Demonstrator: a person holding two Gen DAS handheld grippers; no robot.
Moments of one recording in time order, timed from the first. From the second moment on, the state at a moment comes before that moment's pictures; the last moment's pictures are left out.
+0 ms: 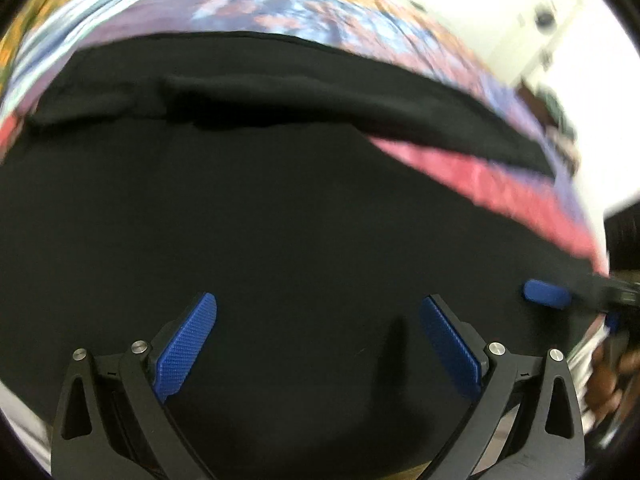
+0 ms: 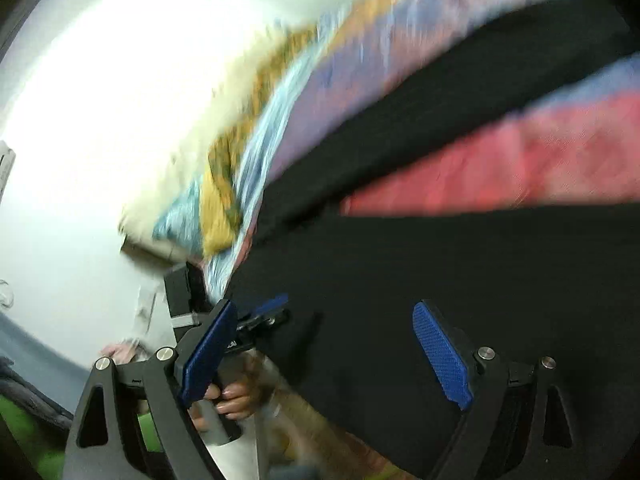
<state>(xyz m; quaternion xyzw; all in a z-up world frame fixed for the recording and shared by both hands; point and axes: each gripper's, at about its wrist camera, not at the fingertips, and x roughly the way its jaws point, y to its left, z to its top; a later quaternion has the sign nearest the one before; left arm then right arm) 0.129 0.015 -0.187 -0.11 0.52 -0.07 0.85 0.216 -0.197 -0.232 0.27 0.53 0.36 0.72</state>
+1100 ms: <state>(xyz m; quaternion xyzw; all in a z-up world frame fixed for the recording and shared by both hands) 0.237 0.208 -0.185 -0.14 0.46 0.23 0.85 0.326 -0.261 -0.117 0.19 0.48 0.20 0.83</state>
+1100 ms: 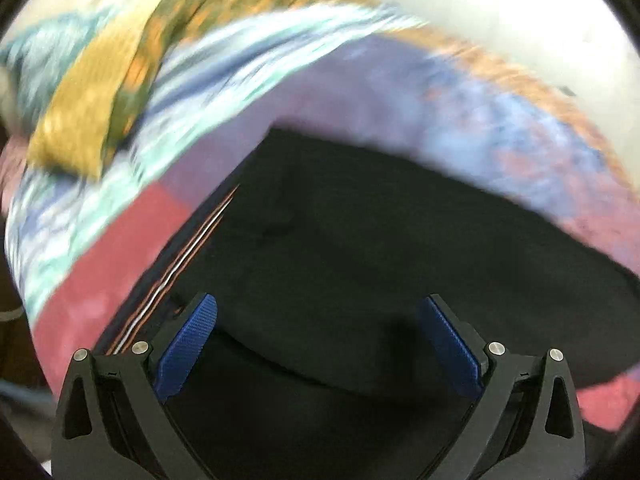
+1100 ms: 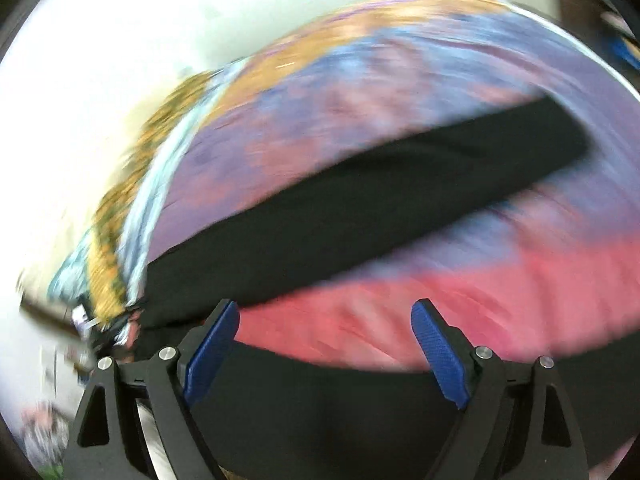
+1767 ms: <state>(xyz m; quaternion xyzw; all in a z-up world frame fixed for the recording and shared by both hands) 0.219 0.214 -0.212 -0.15 0.42 0.25 0.86 0.489 -0.440 -0.246 0.09 0.50 0.03 0.86</state>
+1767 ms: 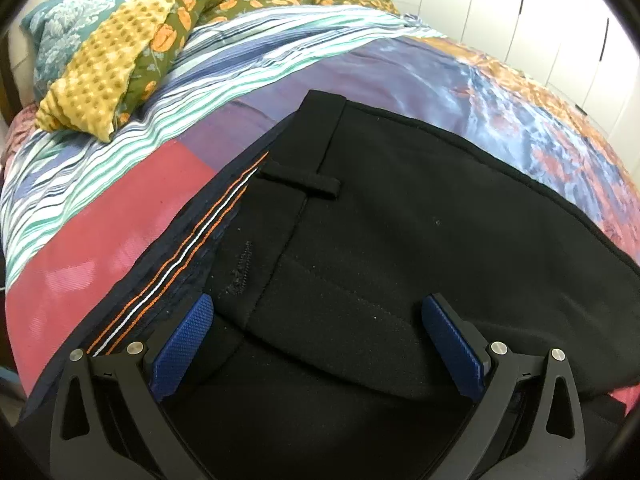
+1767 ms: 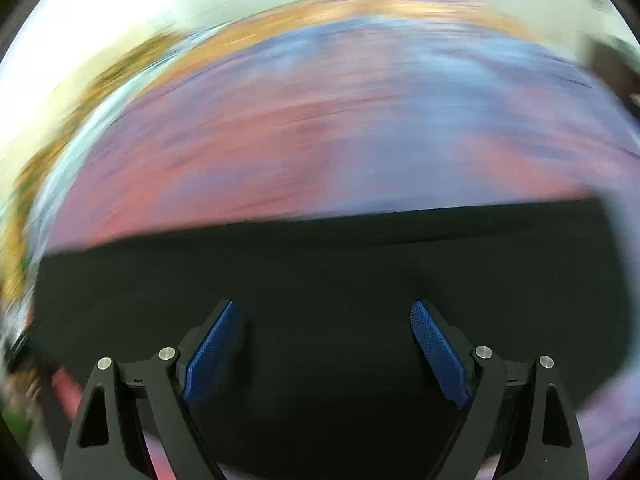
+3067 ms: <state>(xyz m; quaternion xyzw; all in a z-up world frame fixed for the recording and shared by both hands) 0.195 0.171 -0.160 -0.14 0.44 0.19 0.86 0.155 -0.430 -0.188 0.18 0.39 -0.11 0.89</state>
